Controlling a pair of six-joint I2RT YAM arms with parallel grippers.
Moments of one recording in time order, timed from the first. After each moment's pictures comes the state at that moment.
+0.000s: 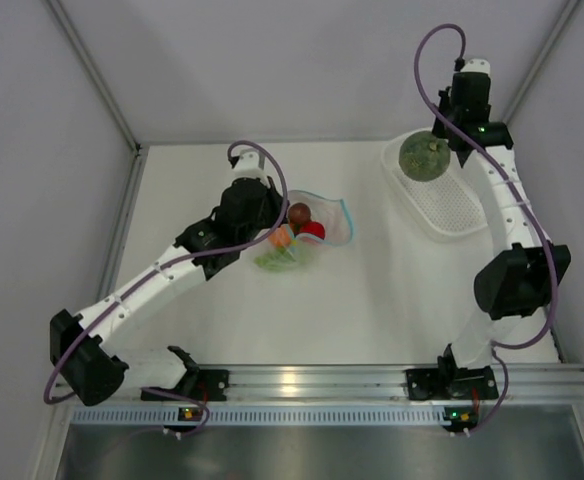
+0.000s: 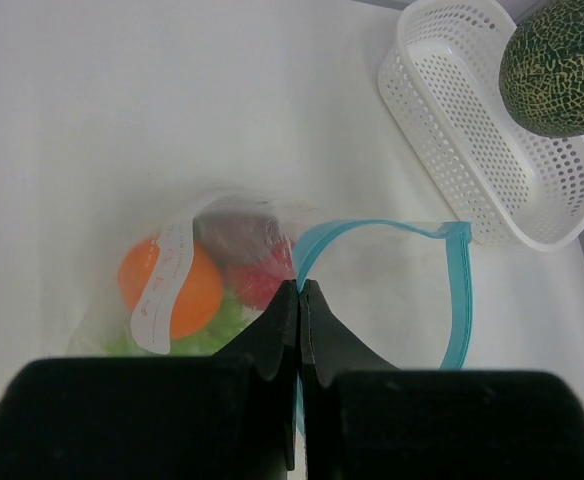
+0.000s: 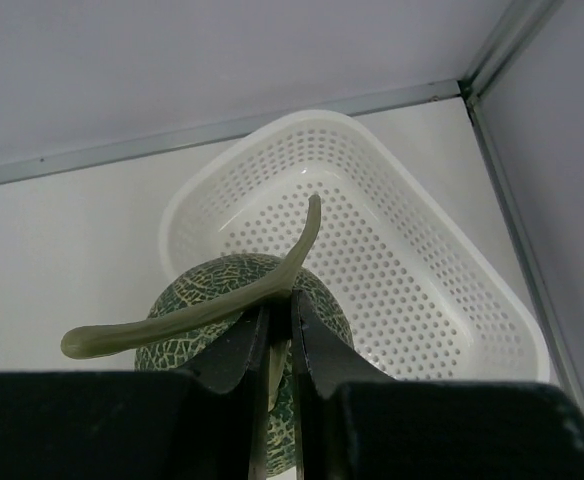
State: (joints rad) left arm -0.73 1.27 1.17 -0.27 -0.32 -0.60; right arm 0.11 1.73 1.86 -0.57 0.26 0.13
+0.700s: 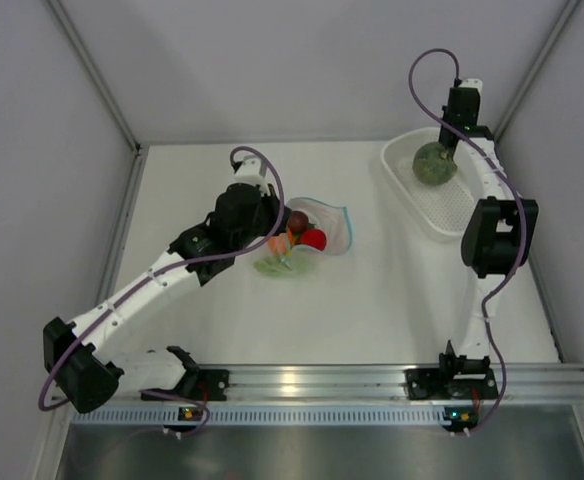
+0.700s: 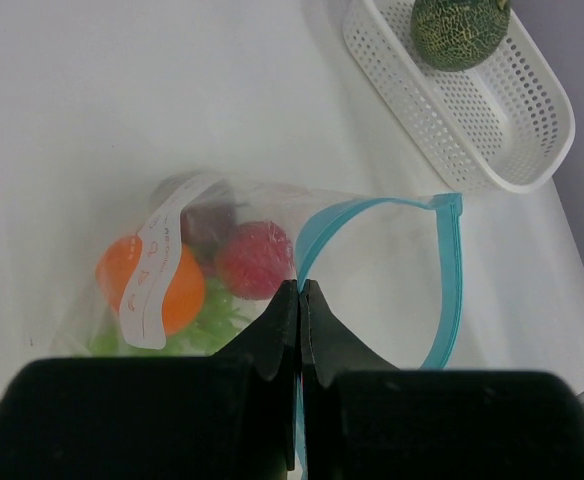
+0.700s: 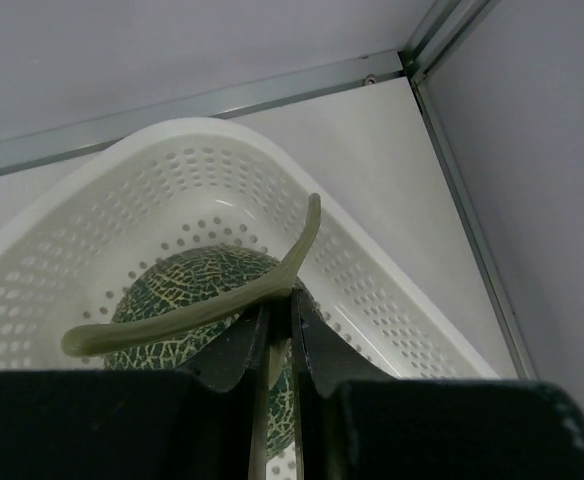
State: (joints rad) left arm -0.73 1.21 1.12 -0.29 -0.22 -0.57; right arm -0.01 2.11 1.95 -0.39 0.34 0.03
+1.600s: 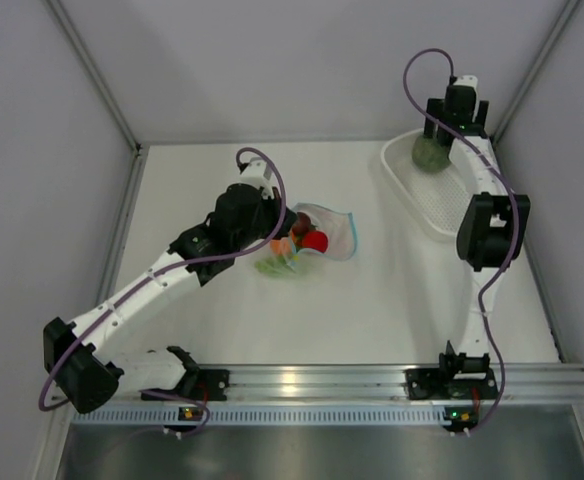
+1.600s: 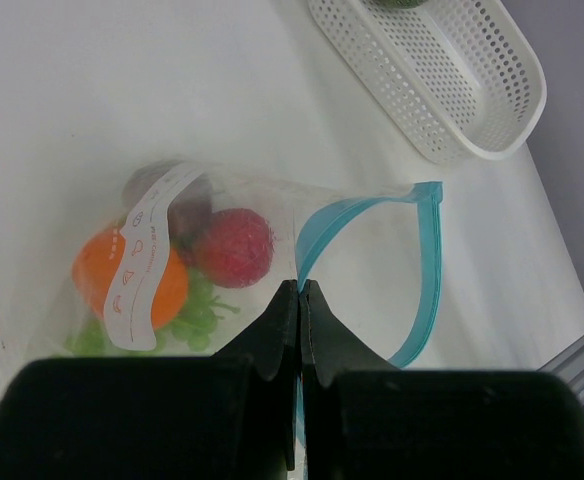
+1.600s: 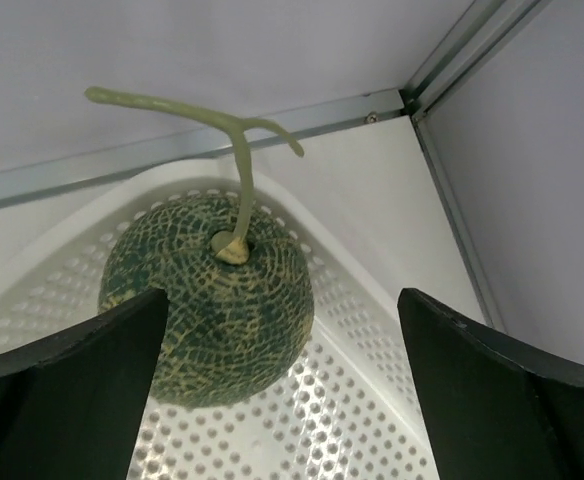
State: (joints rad) left arm -0.73 1.21 1.12 -0.29 -0.11 -0.56; right arm -0.01 2.23 2.07 -0.32 0.35 -0.03
